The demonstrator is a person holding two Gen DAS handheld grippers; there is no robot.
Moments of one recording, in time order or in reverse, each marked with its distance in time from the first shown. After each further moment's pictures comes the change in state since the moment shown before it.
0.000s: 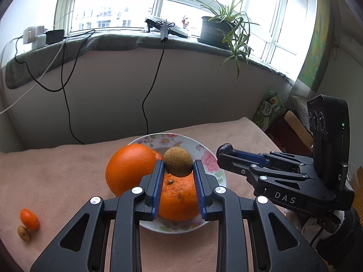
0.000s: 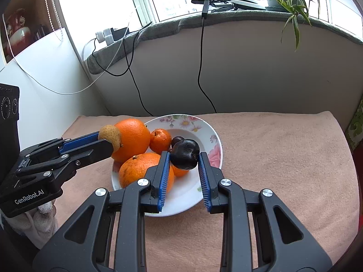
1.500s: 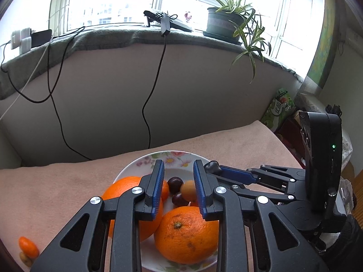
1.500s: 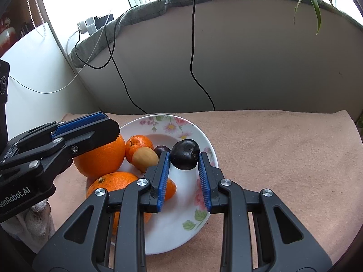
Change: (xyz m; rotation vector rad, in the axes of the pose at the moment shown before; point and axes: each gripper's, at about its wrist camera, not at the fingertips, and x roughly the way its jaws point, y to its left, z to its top) left arm 0.046 0.005 0.030 0.015 0.032 0.031; right arm 0.060 -0.014 0.016 0.023 0.073 -0.013
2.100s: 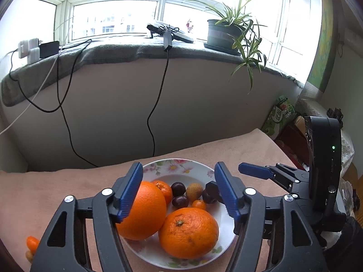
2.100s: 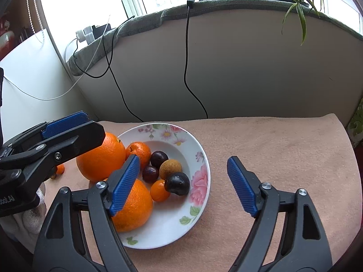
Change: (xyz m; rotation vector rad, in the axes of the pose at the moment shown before) left arm -0.021 -0.001 0.002 -0.001 -0.063 0.039; right arm -0.020 -0.001 0.002 0.019 -0.052 -0.036
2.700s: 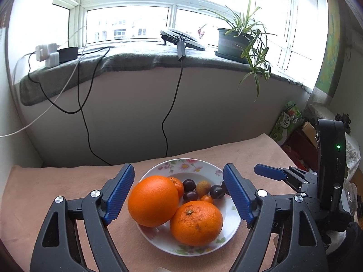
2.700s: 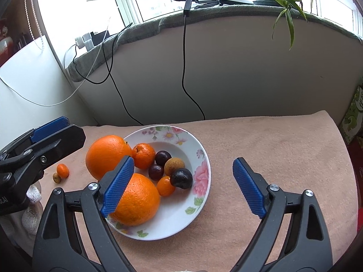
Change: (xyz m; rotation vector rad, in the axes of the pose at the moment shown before) left arm -0.032 0.005 -0.003 -0.022 -0.028 0.067; right arm -0.021 0.007 -0.002 0.026 -0.020 -0.016
